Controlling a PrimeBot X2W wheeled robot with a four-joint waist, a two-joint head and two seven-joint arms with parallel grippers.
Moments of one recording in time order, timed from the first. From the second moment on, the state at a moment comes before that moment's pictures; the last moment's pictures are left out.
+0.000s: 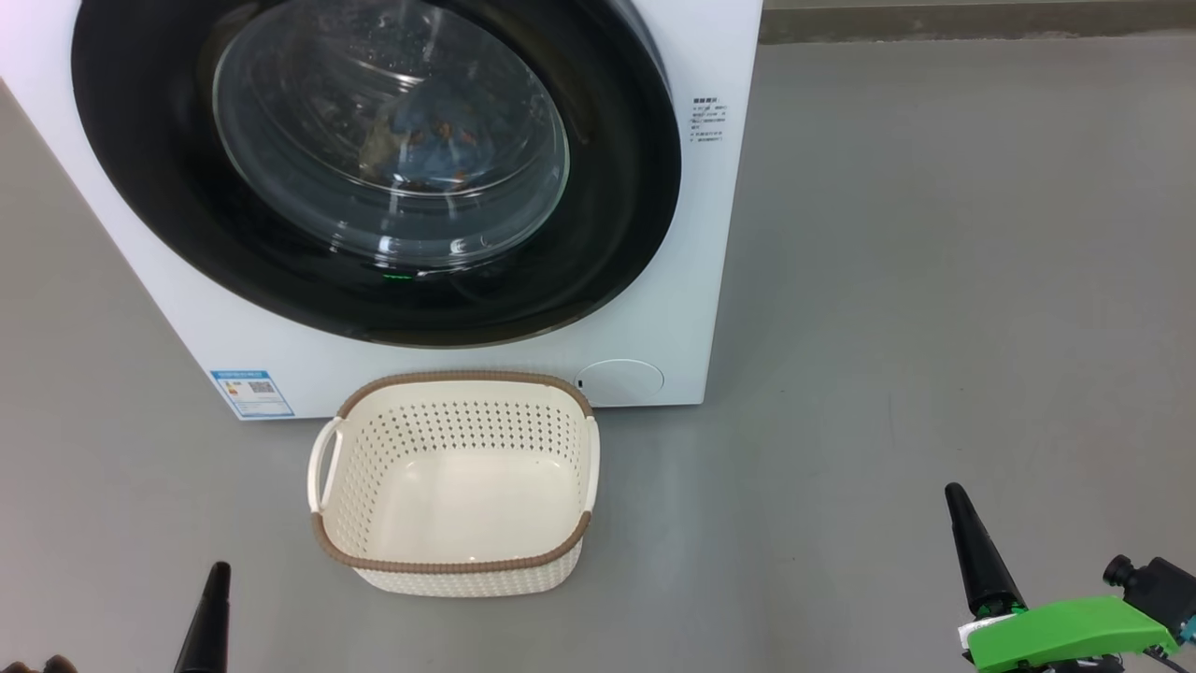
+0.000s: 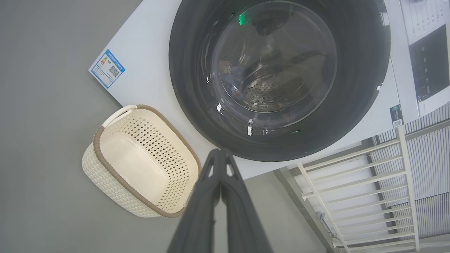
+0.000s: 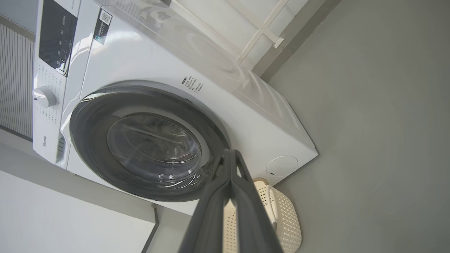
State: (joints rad) left arm 0.05 0.15 0.01 0.15 -1.22 -0.13 -0.06; right arm -0.02 -0.09 0.00 0.21 1.06 0.13 -0.09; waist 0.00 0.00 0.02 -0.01
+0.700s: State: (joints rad) left arm 0.01 0.11 0.03 0.20 -1.37 -0.13 0.00; right arm -0.04 -0.09 -0.01 0.23 1.30 0.13 -0.04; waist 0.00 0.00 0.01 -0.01
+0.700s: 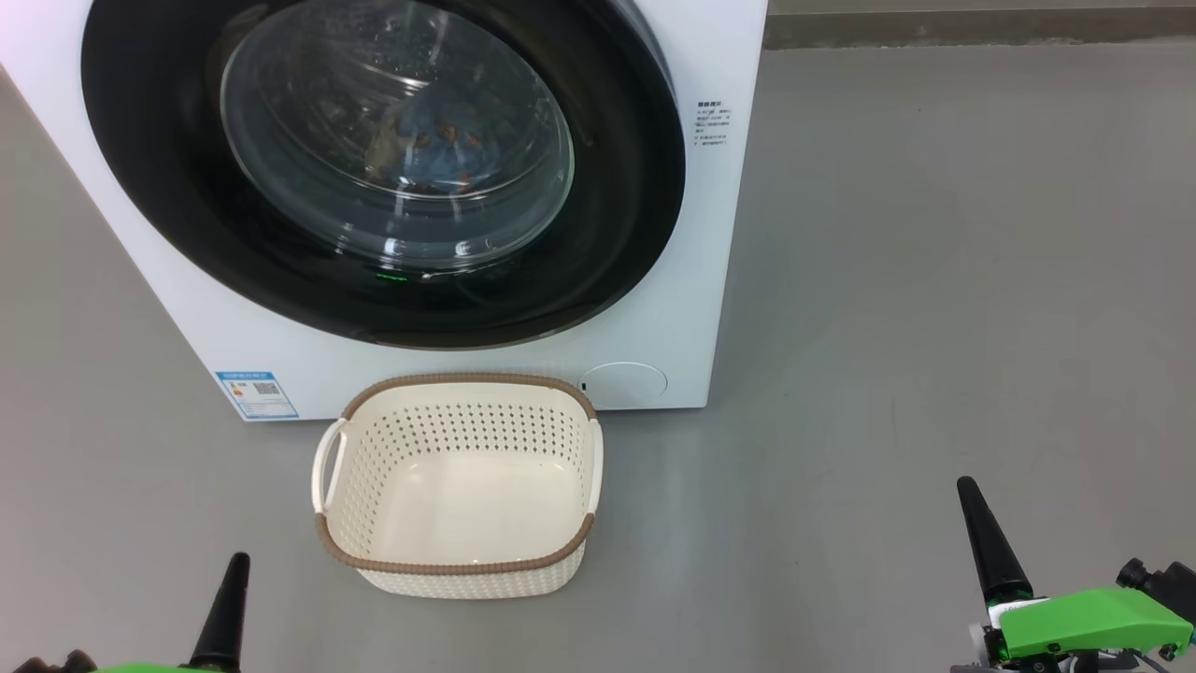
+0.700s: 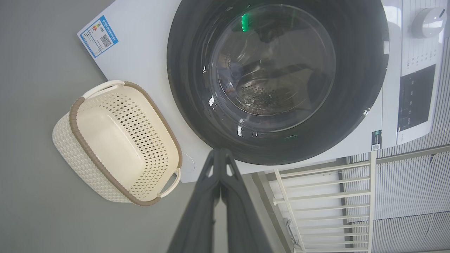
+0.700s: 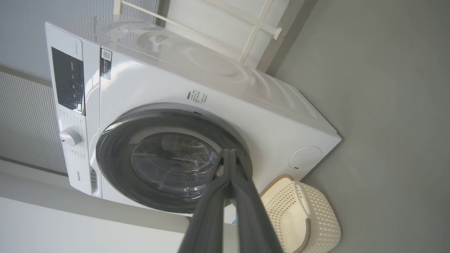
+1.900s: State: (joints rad) left arm -0.07 0.05 0.06 0.27 -1.61 -0.13 0.09; right arm -0.07 -0.10 -0.04 0.27 1.68 0.13 0.04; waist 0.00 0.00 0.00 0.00
